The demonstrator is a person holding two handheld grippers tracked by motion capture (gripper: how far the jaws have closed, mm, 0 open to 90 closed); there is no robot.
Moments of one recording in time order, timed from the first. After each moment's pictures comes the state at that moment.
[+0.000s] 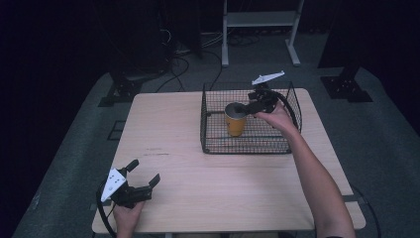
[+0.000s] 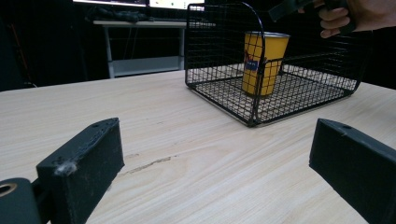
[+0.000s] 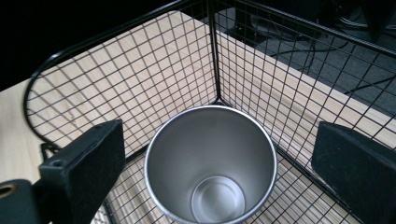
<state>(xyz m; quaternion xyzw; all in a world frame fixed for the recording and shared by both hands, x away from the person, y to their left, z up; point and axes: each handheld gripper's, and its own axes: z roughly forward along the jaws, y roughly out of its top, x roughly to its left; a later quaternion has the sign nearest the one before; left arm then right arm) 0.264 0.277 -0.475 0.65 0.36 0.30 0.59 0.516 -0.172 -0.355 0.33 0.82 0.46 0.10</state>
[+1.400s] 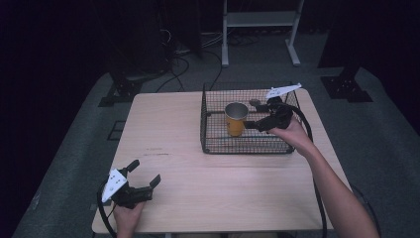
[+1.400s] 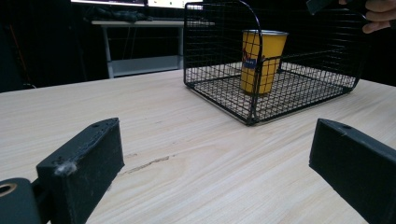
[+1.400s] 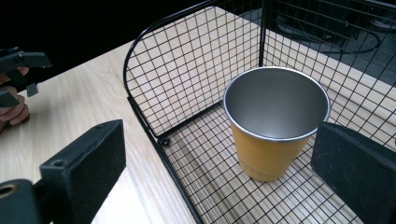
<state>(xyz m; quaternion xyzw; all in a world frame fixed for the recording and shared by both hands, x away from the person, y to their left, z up) 0.263 0.275 -0.475 0.66 0.36 0.30 0.59 0.447 -0.198 -0.345 0.29 0.83 0.47 0.07</state>
